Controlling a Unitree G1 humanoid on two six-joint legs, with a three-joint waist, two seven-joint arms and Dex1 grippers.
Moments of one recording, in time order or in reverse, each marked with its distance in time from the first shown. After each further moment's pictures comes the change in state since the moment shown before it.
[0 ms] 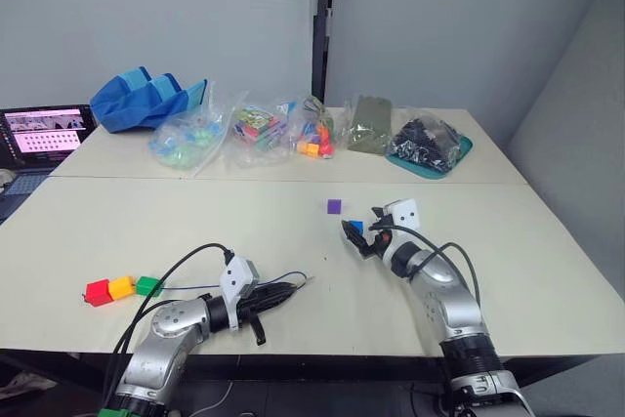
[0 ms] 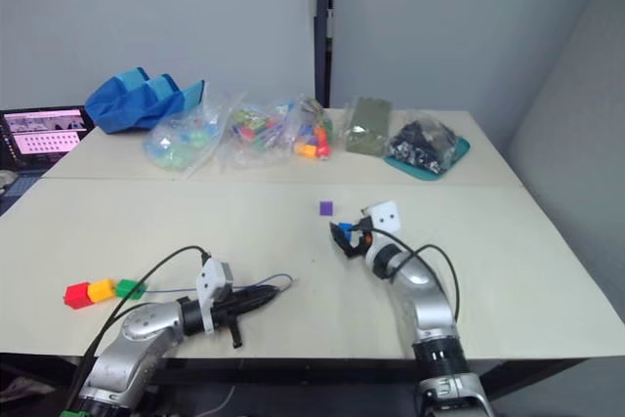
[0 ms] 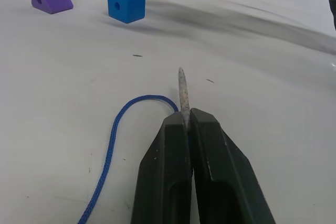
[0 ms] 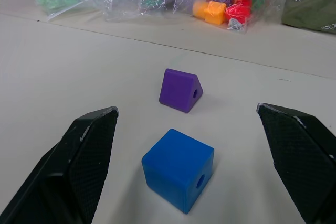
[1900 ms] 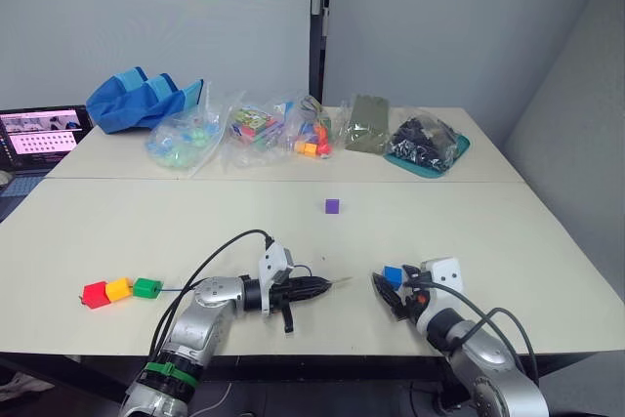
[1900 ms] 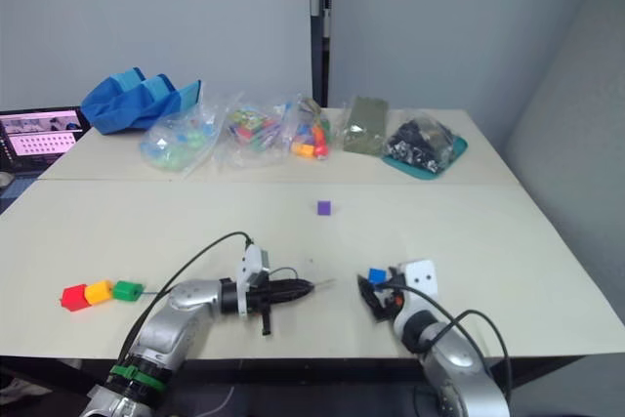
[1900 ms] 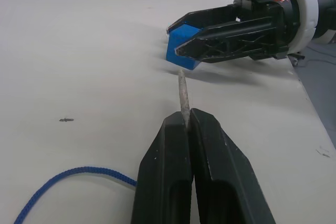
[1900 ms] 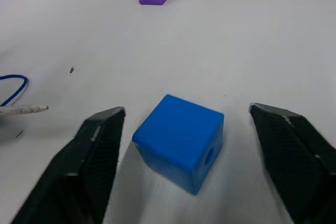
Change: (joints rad) left arm -0.226 -0.089 -0.126 0.227 0.005 -0.045 -0.136; right arm 0.518 -0.047 -0.041 -0.660 0.124 0.330 -0.111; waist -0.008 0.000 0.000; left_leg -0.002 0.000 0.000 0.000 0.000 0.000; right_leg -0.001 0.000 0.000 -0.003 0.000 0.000
